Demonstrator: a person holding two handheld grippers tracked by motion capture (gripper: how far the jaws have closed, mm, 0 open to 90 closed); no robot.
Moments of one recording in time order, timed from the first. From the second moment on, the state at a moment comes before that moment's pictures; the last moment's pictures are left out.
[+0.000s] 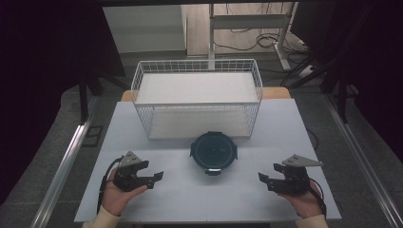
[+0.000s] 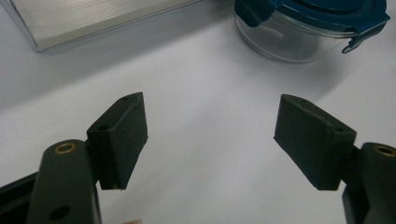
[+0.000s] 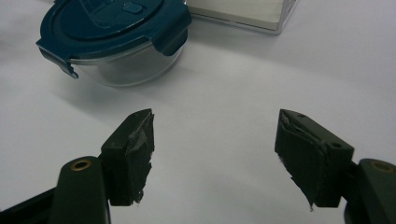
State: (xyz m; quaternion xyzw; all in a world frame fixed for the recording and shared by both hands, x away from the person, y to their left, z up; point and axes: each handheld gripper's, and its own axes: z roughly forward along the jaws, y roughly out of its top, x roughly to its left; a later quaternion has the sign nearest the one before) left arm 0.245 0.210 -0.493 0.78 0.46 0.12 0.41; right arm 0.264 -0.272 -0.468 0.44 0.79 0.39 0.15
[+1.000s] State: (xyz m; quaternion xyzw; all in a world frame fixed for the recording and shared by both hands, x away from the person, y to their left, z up) left arm 0.244 0.213 -0.490 0.77 0.46 0.11 0.42; right arm 0.338 -0.213 -0.432 0.41 0.84 0.33 0.14
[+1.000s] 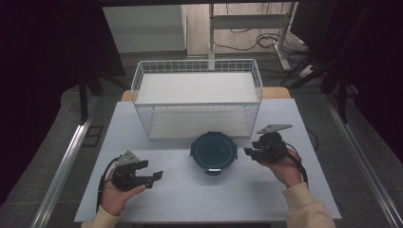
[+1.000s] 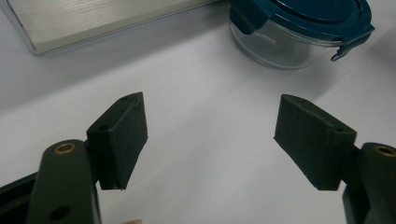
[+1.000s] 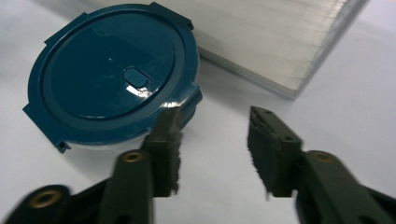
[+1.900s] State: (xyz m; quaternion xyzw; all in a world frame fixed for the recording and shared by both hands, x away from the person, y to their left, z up) left arm 0.245 0.213 -0.492 0.78 0.46 0.11 0.41; right arm 0.405 -0.155 -0.453 0.34 0.88 0.29 0.15
